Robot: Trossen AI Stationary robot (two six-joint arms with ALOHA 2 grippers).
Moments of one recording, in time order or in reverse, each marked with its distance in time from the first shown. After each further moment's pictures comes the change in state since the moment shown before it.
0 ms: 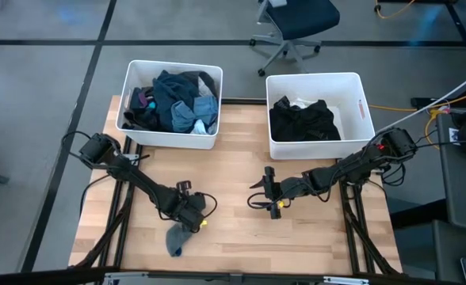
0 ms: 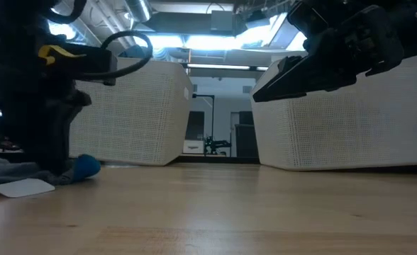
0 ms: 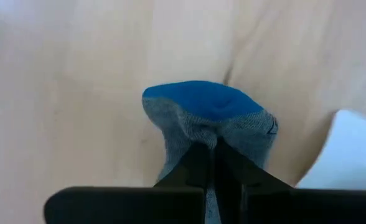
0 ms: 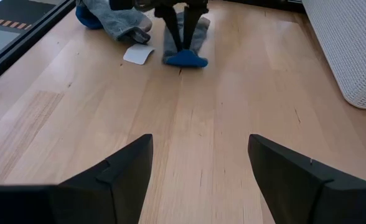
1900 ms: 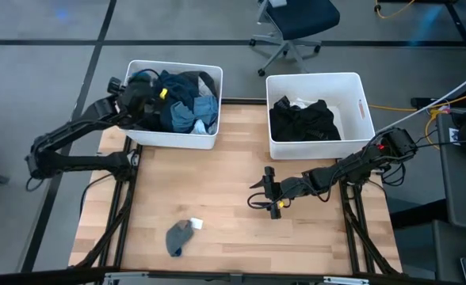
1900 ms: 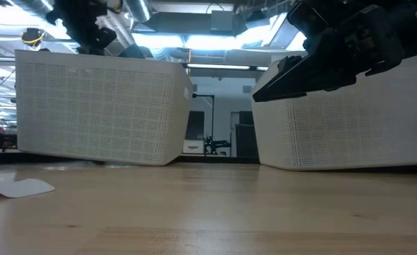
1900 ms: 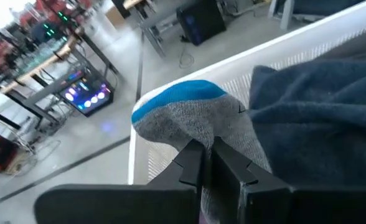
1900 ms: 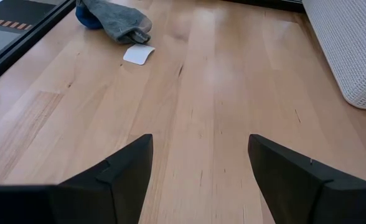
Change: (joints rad) left arm 1.112 -0.831 0.079 -0.171 -0.668 0.633; right arm 0.000 0.000 0.000 0.000 0.000 0.000
